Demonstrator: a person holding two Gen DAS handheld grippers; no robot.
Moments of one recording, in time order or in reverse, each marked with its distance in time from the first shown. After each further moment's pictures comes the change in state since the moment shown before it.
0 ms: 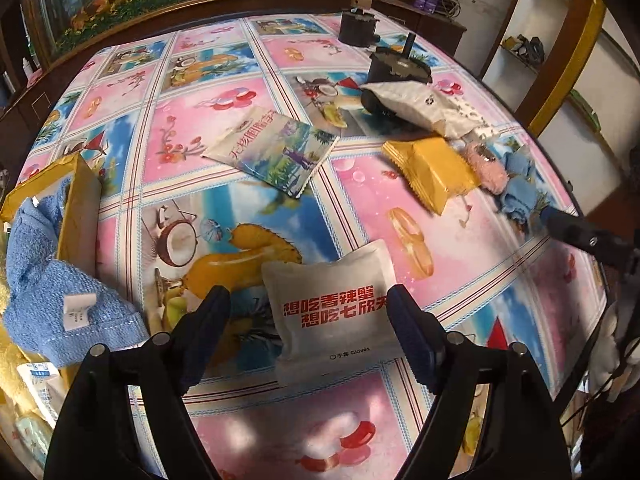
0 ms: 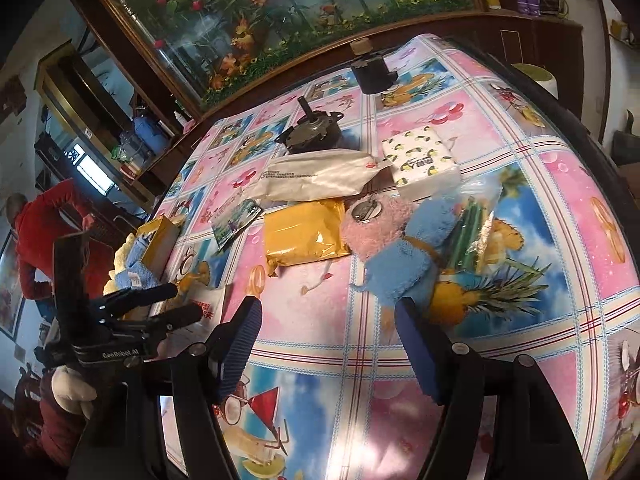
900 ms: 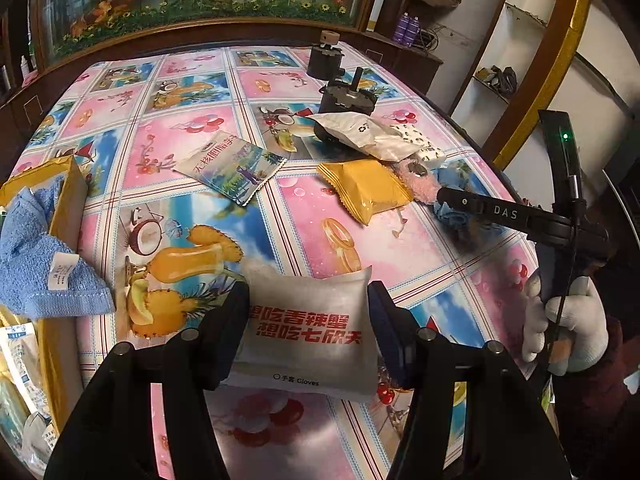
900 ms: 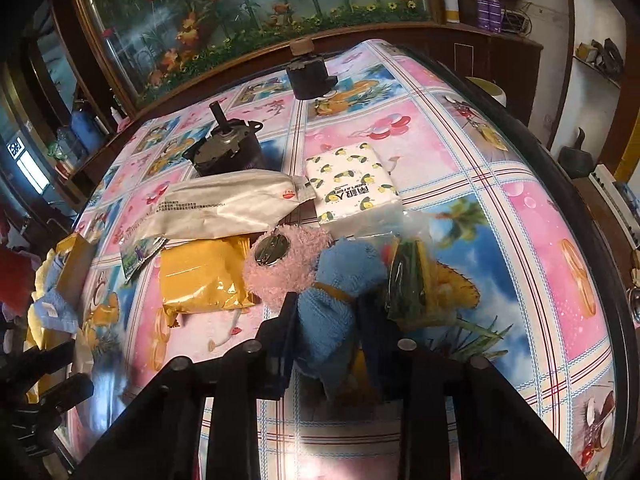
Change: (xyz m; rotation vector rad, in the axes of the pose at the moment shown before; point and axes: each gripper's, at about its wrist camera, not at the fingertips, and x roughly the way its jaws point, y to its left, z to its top) left arm -0.041 -0.021 -0.028 -0.040 -0.141 -0.125; right arm 0.039 -0.015 0.027 -0.010 -0.018 -0.259
